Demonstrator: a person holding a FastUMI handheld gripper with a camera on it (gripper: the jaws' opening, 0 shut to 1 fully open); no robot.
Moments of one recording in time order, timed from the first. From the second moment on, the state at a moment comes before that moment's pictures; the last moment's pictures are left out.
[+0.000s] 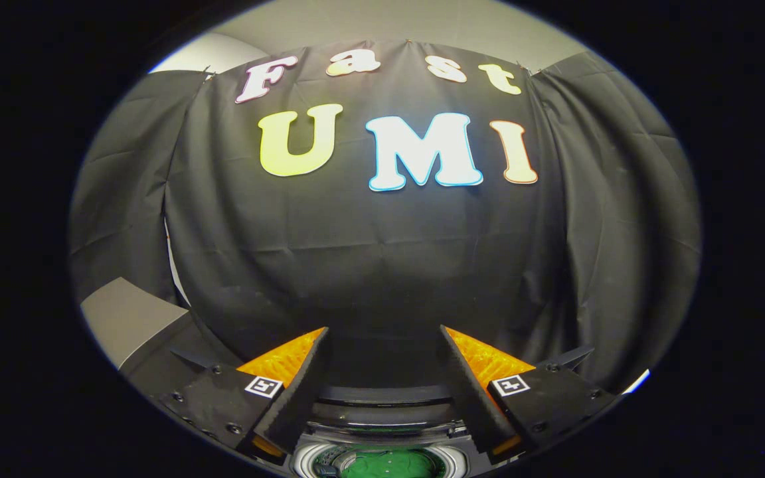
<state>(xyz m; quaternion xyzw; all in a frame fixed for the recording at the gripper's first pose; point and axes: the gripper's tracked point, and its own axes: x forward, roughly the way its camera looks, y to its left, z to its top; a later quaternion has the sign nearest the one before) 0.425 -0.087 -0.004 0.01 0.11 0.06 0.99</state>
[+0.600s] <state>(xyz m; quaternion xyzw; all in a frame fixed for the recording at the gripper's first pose) 0.386 -0.090 -0.016 0.01 0.09 0.06 0.99</state>
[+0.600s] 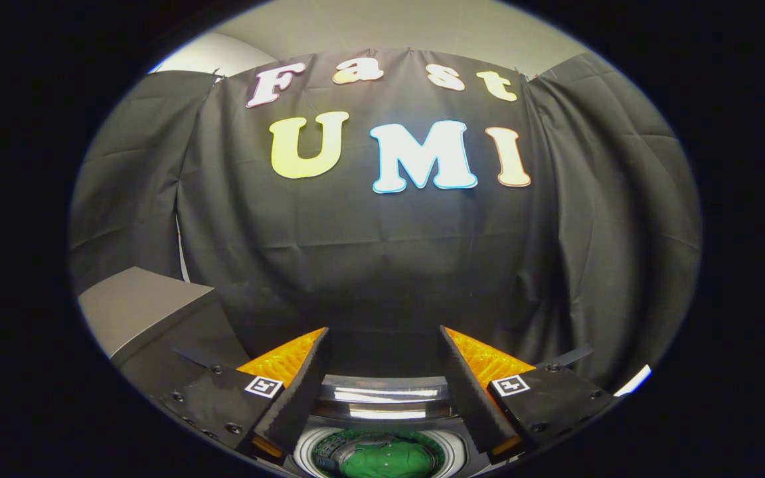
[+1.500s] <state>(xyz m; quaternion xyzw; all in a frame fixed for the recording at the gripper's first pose) 0.340 -0.104 -0.066 0.01 0.13 0.06 0.99</state>
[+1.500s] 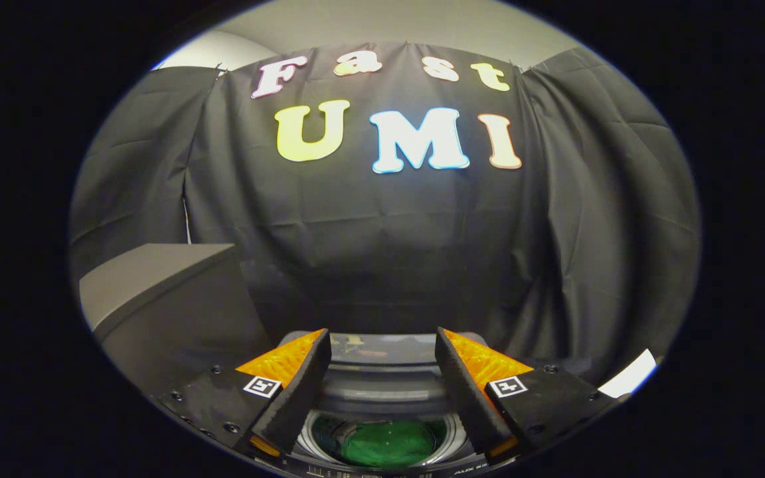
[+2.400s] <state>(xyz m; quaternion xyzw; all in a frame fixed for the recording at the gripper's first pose) 0.229 -0.068 -0.047 0.04 0.09 0.04 0.99</state>
